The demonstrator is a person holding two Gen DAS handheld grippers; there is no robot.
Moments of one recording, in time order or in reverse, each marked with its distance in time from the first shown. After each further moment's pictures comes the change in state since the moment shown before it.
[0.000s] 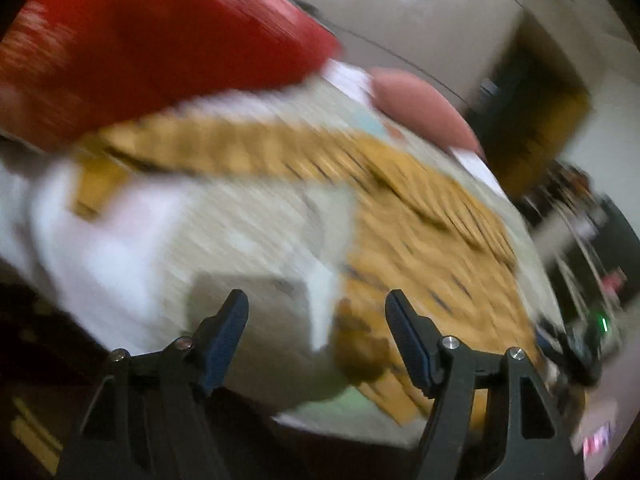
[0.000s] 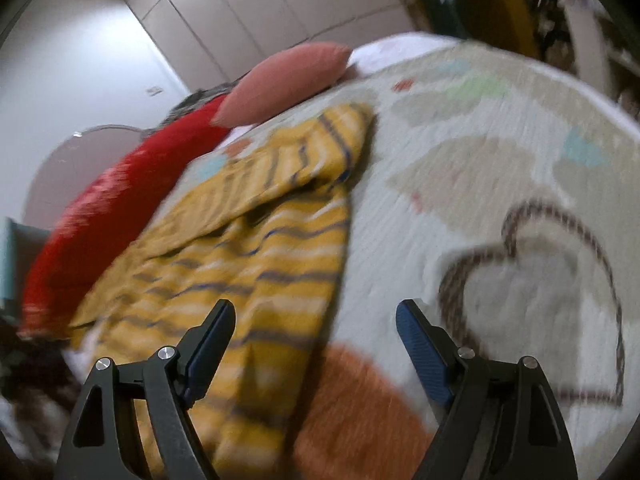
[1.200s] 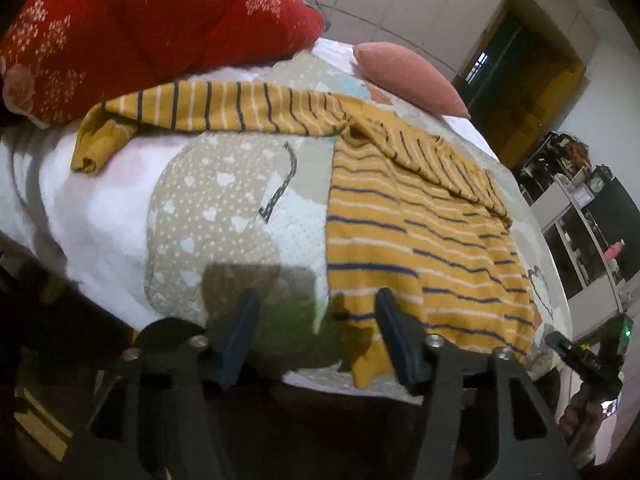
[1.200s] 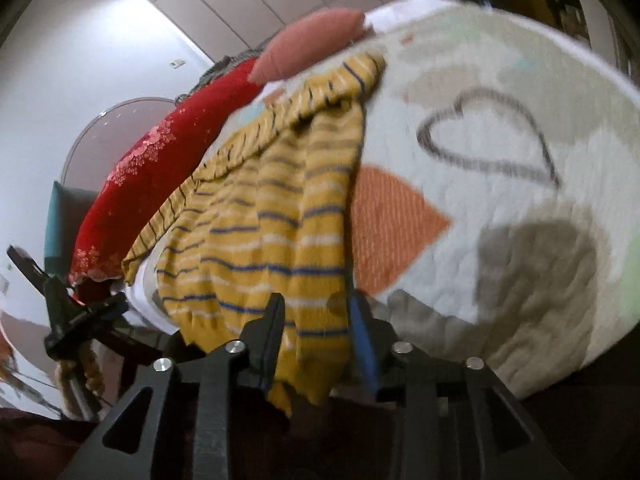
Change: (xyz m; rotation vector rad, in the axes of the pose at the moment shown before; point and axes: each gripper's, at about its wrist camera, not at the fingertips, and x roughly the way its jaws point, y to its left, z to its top) left arm -0.028 -0.007 -0.024 0.029 0.033 0.062; right arm -0.078 0.022 -0.069 -0.060 0.083 0.024
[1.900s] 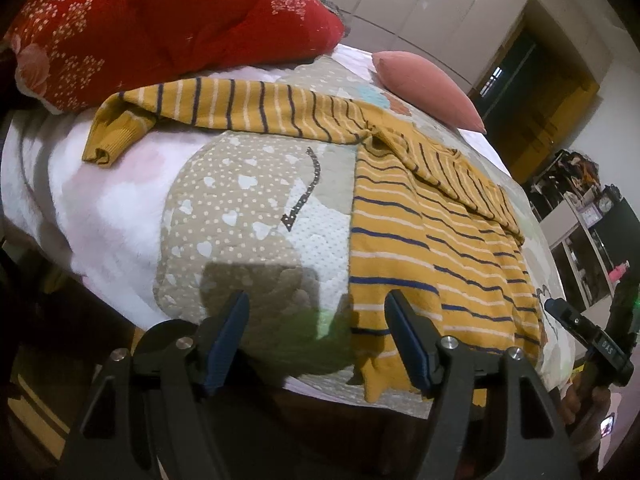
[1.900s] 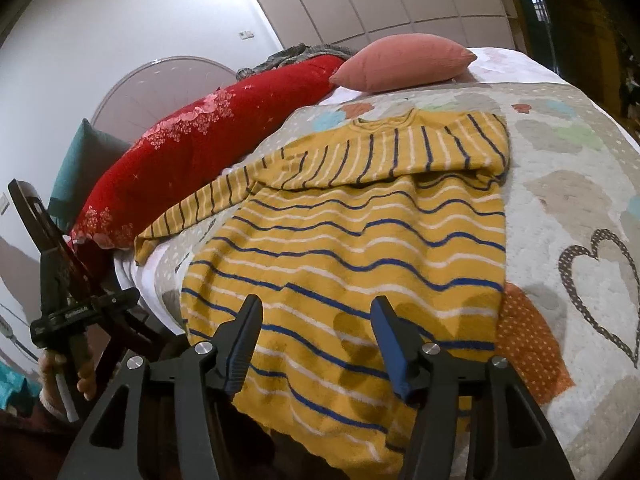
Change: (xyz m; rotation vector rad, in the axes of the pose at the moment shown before) left arm 0.010 0.016 0.002 -0.069 -0.007 0.024; right arm 0.064 0.095 0.046 -0.241 0.005 0.065
